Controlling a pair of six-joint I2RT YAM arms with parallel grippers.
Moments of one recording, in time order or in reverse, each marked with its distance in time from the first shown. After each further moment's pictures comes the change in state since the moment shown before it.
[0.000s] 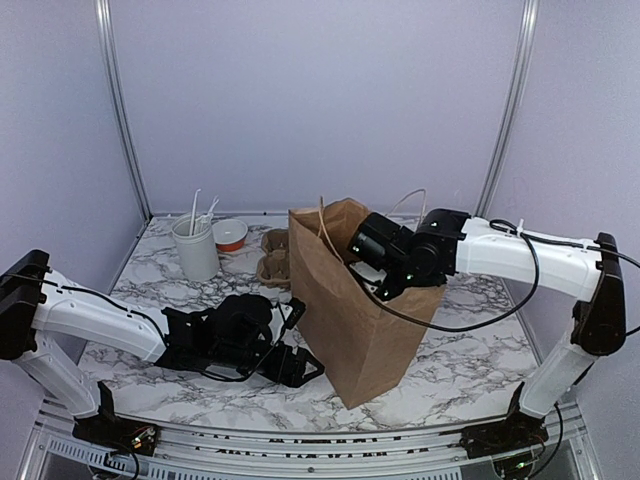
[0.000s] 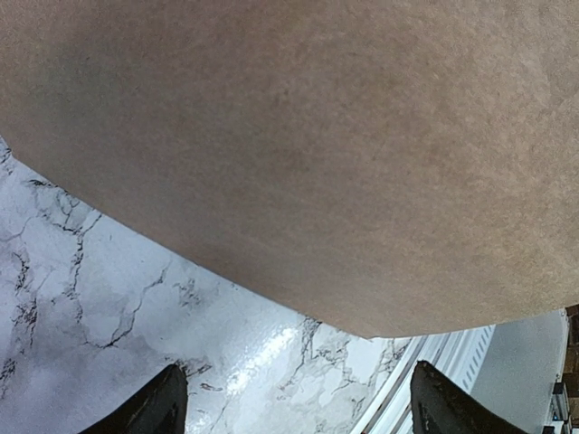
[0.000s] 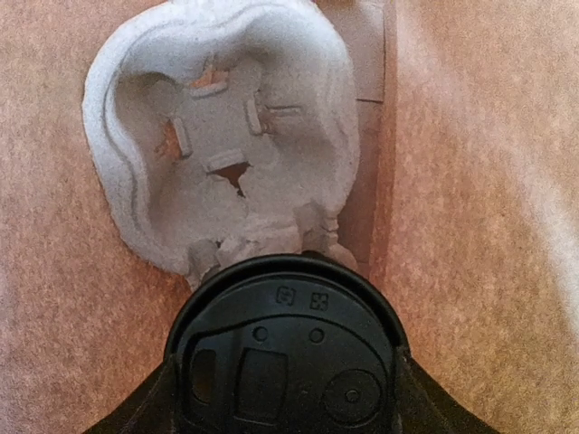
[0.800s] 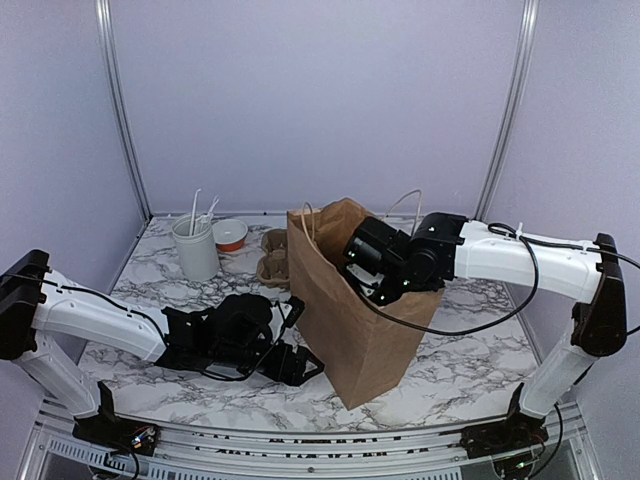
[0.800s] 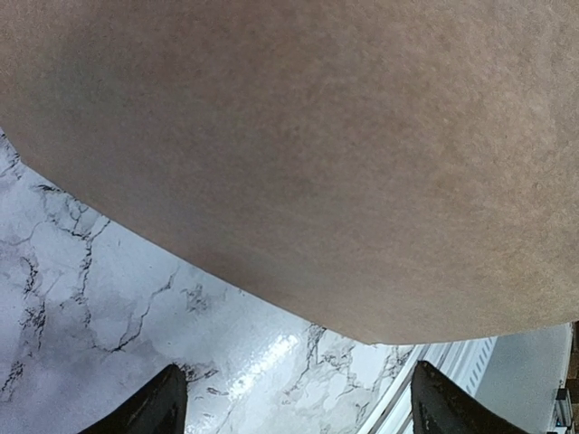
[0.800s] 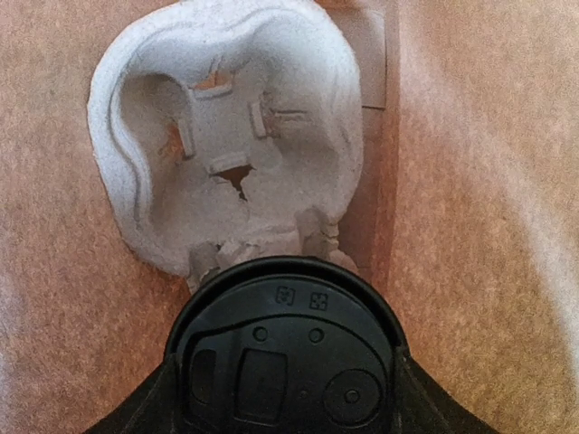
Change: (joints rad) left arm 0.000 0.000 0.003 -0.001 -0.021 0.000; right arm 0.036 0.000 -0.003 0.017 0.056 0.027
